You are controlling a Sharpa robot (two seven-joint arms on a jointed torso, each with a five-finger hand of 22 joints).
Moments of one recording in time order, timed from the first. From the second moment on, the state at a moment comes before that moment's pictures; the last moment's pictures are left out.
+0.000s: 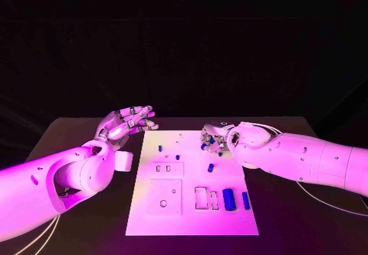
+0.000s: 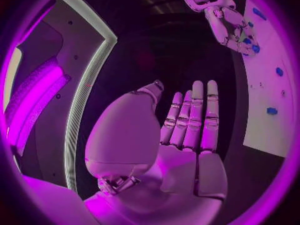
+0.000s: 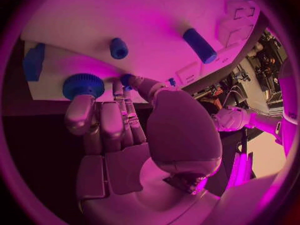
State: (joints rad) left arm 1.11 -0.95 0.08 1.68 0.01 -0.39 0.49; left_hand 1.42 -0.14 0.35 0.28 0.05 0.80 0.20 0.28 0.19 0.95 0.18 0.12 0.07 0.89 0.12 0.74 0.24 0.17 0.90 0.23 0.37 0.14; right arm 1.31 -0.58 -0.21 1.24 -1.51 -0.24 -0.16; right_hand 1.29 -0.24 0.57 0.04 0.19 1.02 0.15 0.24 0.28 1.19 0.09 0.11 0.10 1.46 0.01 1.23 1.02 0.11 1.30 0.10 1.25 1.07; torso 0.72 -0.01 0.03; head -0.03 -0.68
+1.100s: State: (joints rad) left arm 1.11 -0.95 0.08 1.67 0.02 -0.38 0.48; left_hand 1.41 -0.13 0.35 0.28 0.05 0.80 0.20 0.28 0.19 0.95 0.18 0.12 0.07 0.89 0.12 0.73 0.24 0.17 0.90 0.23 0.37 0.14; right arm 1.32 -0.55 -0.21 1.26 -1.48 -0.32 -0.19; right_hand 1.27 -0.19 0.60 0.06 0.19 1.04 0.14 0.27 0.30 1.20 0.08 0.11 0.10 1.46 0.00 1.24 1.02 0.12 1.30 0.10 1.26 1.09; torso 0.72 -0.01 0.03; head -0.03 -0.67
